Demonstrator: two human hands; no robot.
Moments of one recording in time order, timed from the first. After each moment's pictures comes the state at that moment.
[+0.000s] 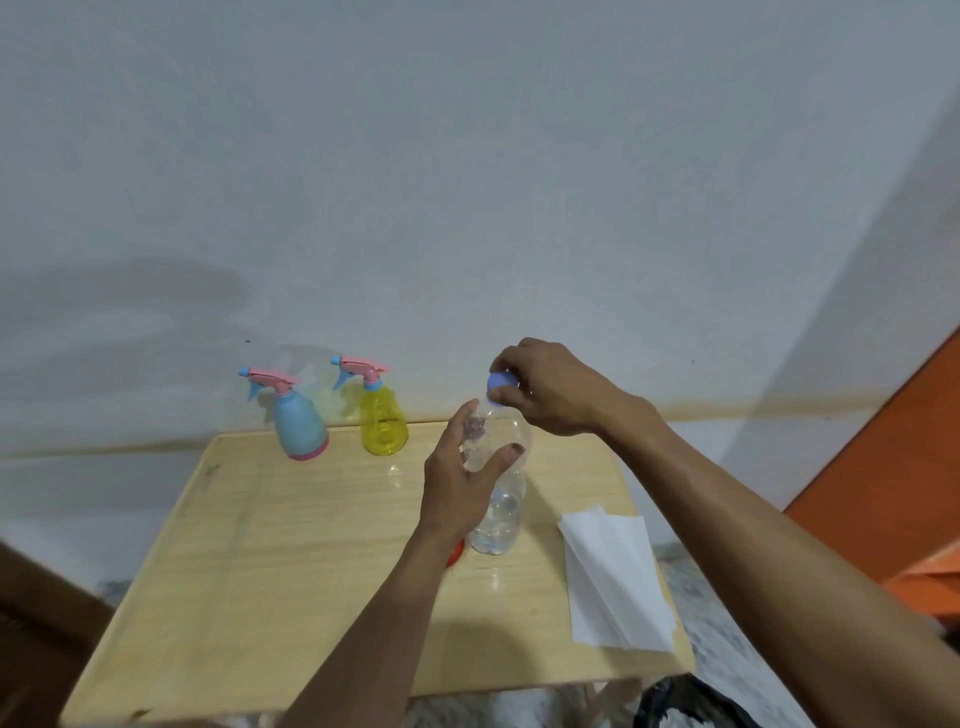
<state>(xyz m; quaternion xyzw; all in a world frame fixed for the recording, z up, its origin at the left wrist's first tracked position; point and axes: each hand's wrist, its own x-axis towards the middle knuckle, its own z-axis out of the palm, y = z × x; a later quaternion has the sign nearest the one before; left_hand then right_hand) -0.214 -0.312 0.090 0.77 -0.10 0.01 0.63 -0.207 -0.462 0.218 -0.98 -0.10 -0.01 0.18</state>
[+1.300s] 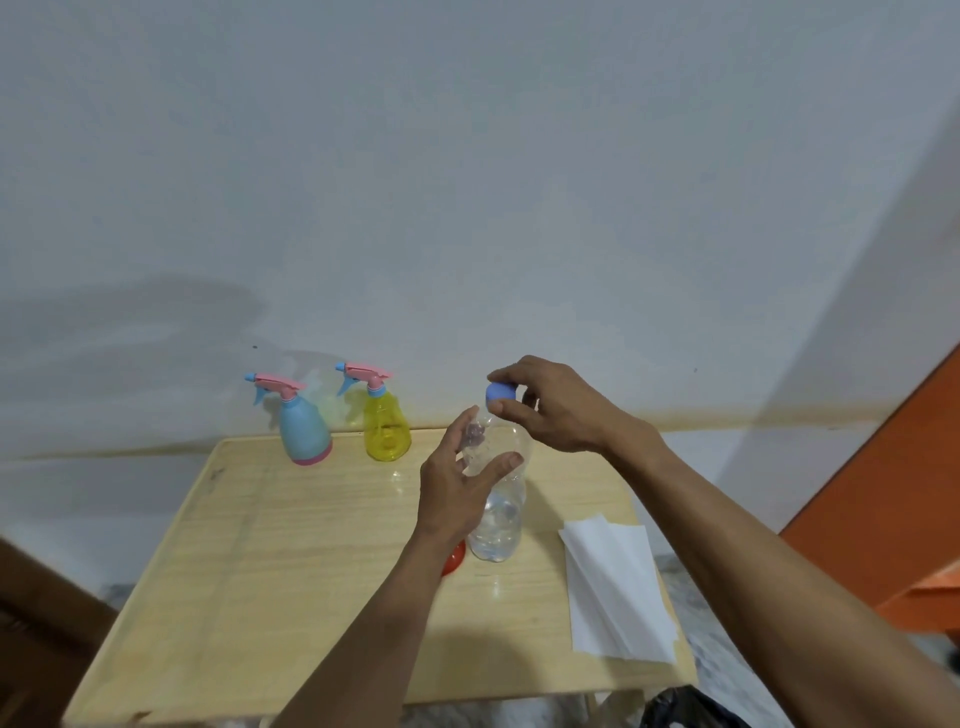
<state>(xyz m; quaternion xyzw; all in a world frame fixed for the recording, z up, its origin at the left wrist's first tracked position) -0.213 -0.309 0.095 0.75 -0.08 0.00 0.65 -0.210 -0.472 0.199 -0.95 -0.13 -0.05 0.27</state>
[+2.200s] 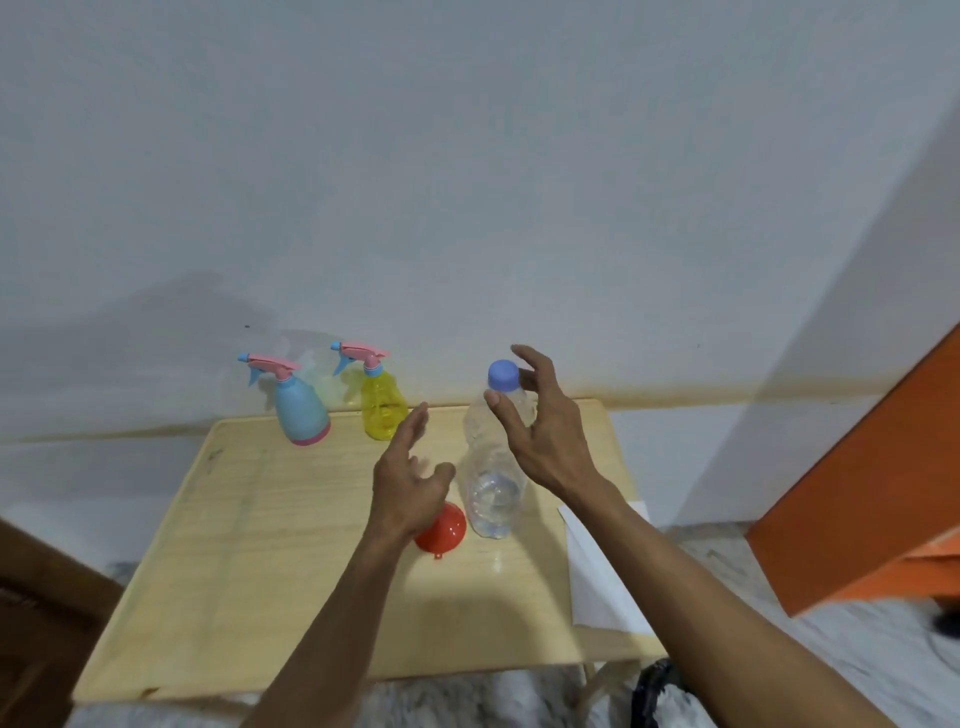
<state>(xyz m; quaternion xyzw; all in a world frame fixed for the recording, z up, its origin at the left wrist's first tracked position) -0.211 -0.257 0.082 0.81 -0.06 -0.01 0.58 -0.235 -0.435 0.131 -0.85 0.01 -0.21 0.48</state>
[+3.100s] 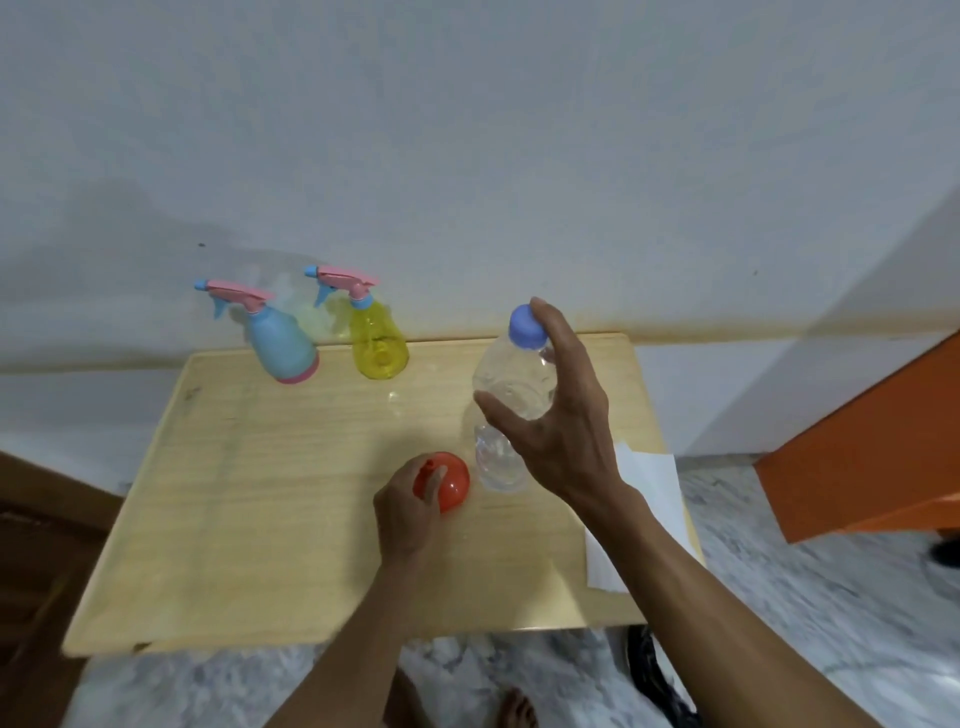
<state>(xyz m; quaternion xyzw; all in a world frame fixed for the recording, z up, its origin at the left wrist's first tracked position) -0.215 -0.252 -0.048 0.90 0.04 0.02 0.43 -0.228 -0.429 0.093 -0.85 -0.03 -0.30 0.43</state>
